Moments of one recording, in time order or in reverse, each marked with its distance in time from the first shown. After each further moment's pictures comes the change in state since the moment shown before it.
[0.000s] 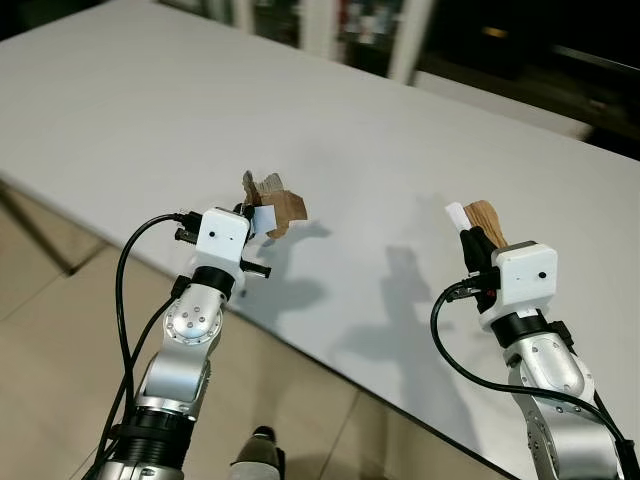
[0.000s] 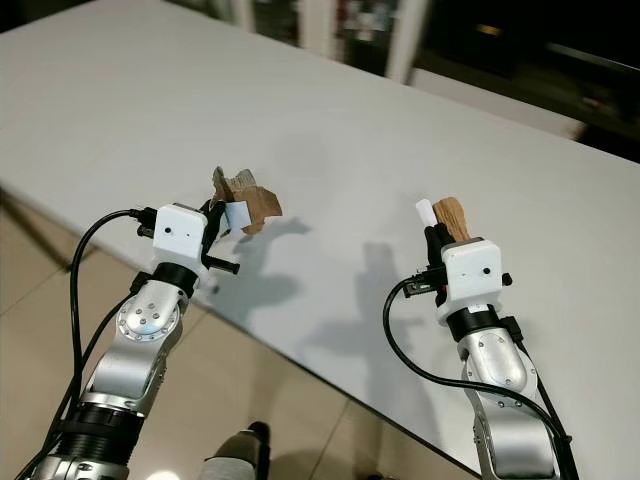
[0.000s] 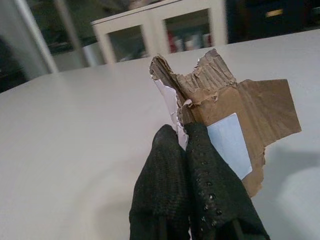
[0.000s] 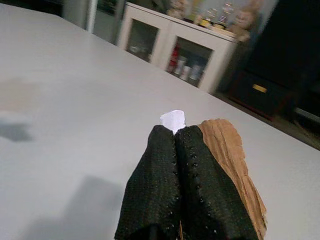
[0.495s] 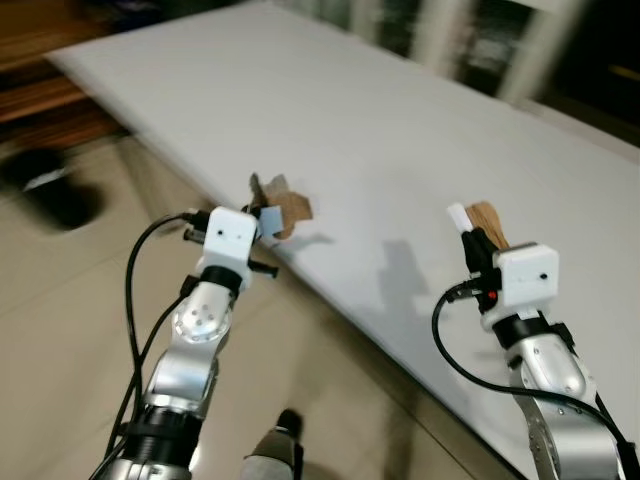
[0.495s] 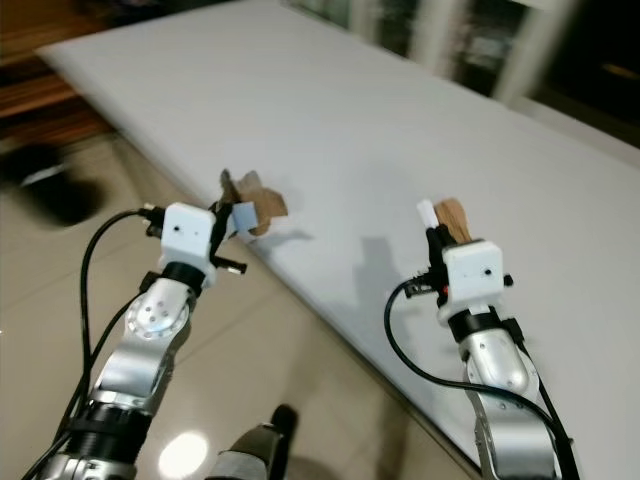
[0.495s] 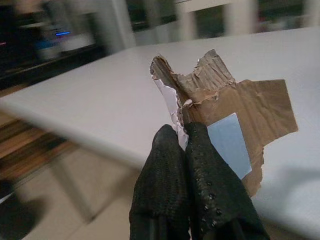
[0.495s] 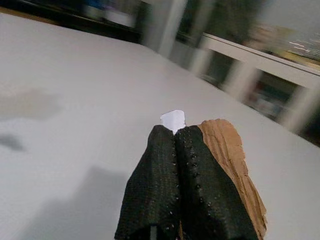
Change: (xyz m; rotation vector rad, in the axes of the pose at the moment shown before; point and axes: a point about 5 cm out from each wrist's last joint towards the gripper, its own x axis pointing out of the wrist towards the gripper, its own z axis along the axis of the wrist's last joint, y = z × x) left arm 0.003 -0.009 0.003 -0.023 0.015 -0.013; right arm -0.002 -0.002 -0.001 -0.002 0.005 -0.006
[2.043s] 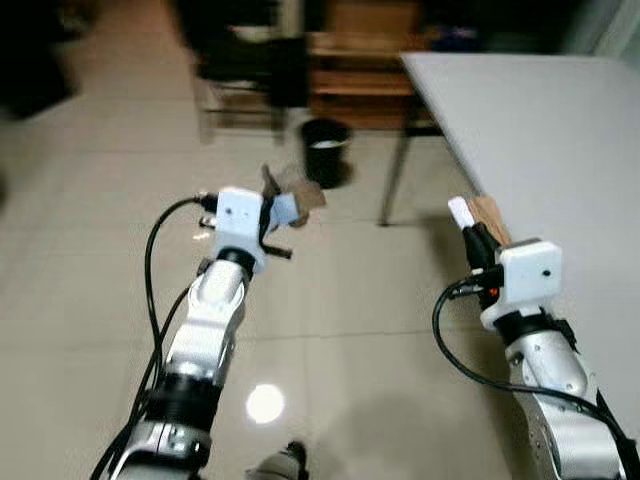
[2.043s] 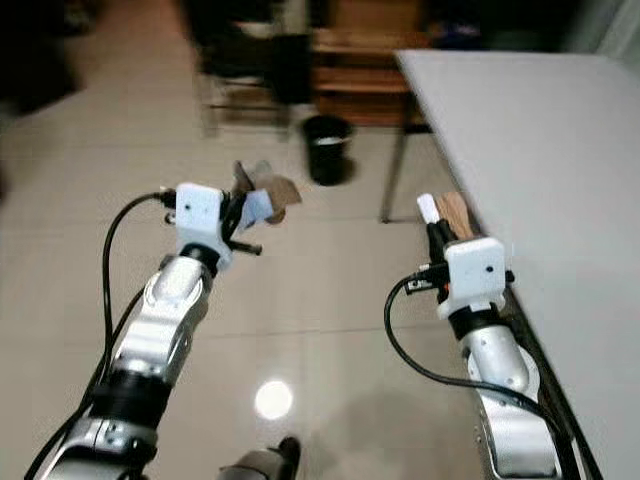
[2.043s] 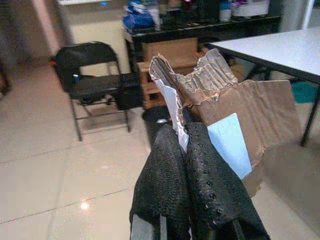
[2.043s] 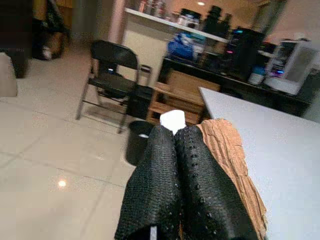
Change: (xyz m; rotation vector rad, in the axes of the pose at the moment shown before) left arm 0.028 -0.011 0.008 -0.143 0.022 -0.032; right arm 0.003 0.000 0.005 -0.002 -0.026 -0.002
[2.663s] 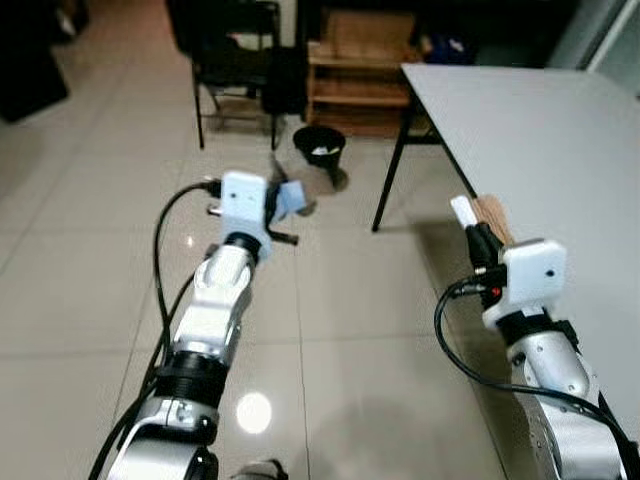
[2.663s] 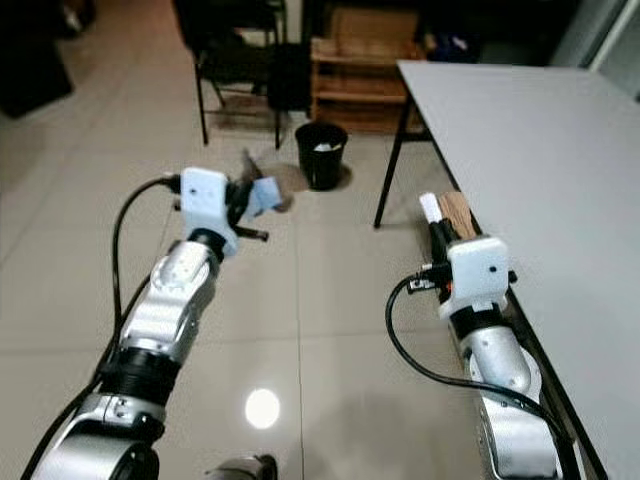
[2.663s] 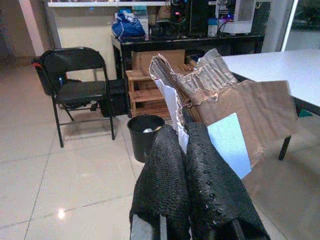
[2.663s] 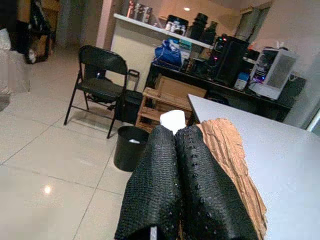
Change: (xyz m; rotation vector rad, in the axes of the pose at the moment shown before) left arm 0.015 0.000 0.003 -0.061 0.010 -0.002; right arm -0.001 0.000 0.001 0.015 -0.005 -0.013
